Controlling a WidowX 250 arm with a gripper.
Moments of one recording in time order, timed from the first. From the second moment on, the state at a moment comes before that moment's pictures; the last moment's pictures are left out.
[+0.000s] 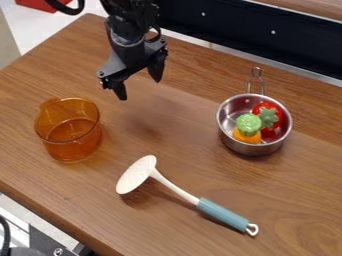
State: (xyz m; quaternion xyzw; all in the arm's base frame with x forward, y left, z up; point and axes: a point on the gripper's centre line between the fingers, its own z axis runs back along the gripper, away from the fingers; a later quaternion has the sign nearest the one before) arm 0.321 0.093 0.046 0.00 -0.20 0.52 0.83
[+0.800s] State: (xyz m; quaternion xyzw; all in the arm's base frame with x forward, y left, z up) arm 0.324 0.035 0.062 -0.01 -0.13 0.41 0.90
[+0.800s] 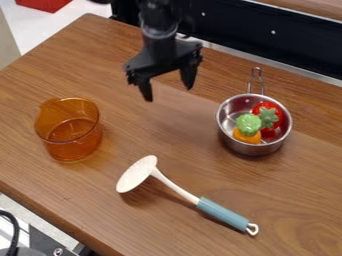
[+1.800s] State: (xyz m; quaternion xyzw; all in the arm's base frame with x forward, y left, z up) arm 0.362 -0.088 0.053 -0.06 -0.12 0.35 0.93
